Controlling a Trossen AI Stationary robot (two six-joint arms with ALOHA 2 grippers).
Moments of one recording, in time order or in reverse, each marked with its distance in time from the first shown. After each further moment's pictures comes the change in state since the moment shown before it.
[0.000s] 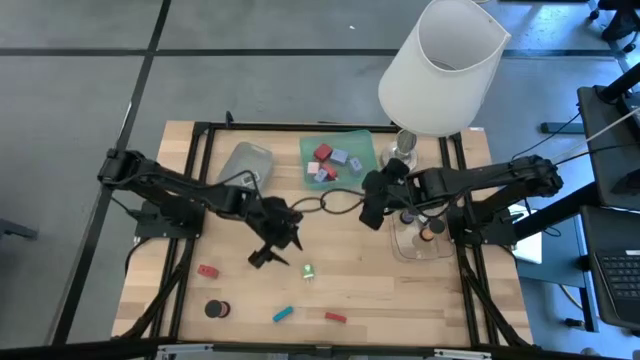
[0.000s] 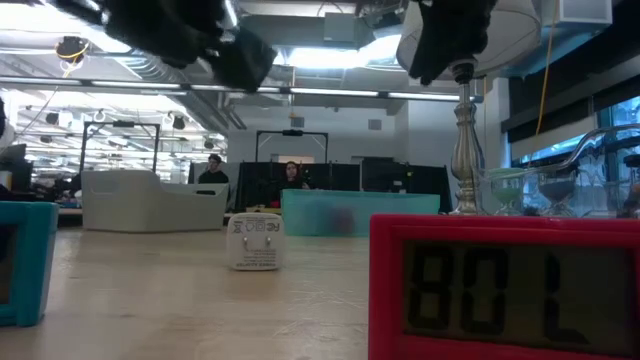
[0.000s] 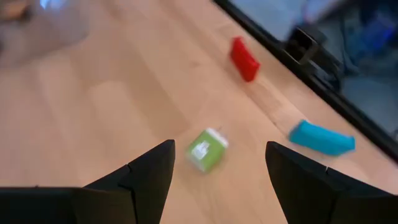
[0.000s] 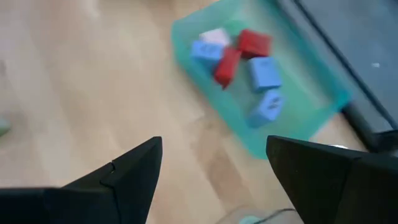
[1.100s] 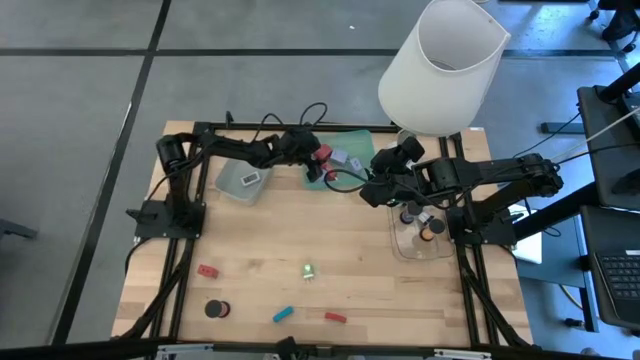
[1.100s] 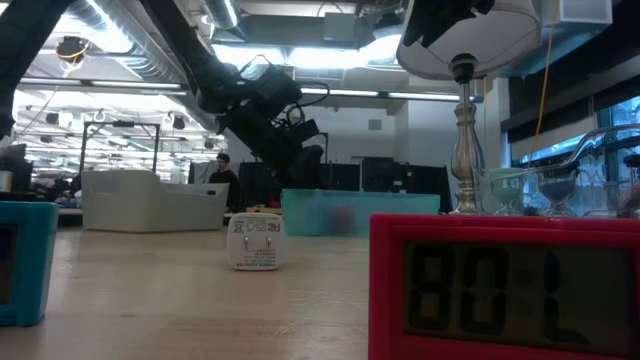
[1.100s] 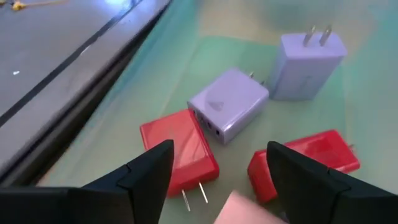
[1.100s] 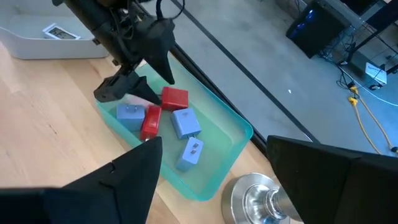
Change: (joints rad) left arm 0.620 0.473 0.145 0.441 -0.405 -0.240; right arm -0.003 0.000 0.151 -0.112 0.318 0.030
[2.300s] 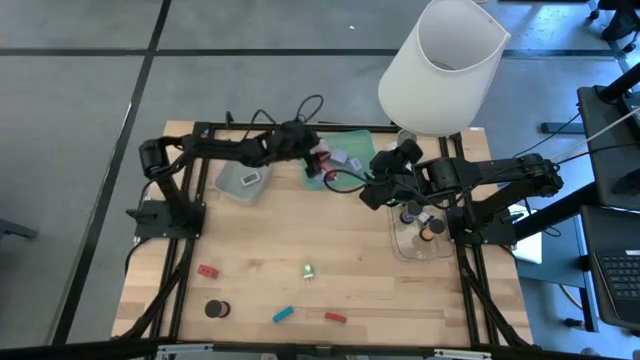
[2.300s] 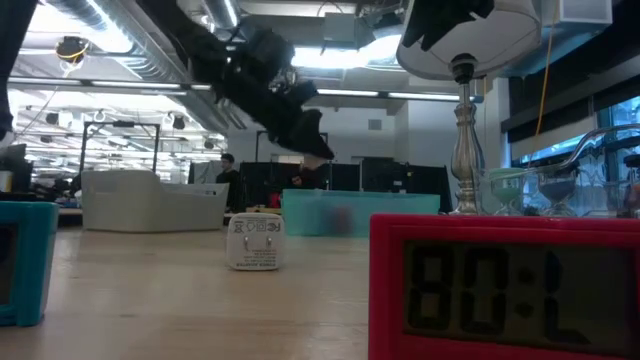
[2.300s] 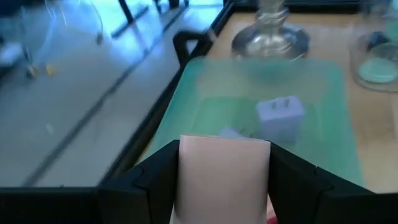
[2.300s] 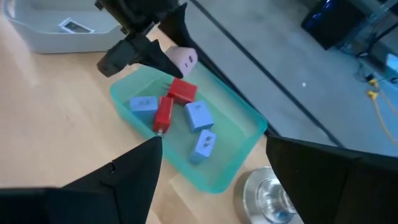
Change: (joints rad) left arm -0.051 -0.157 0.000 -0.014 -0.058 0.127; right arm 0.000 0.000 0.000 0.000 -0.065 0.017
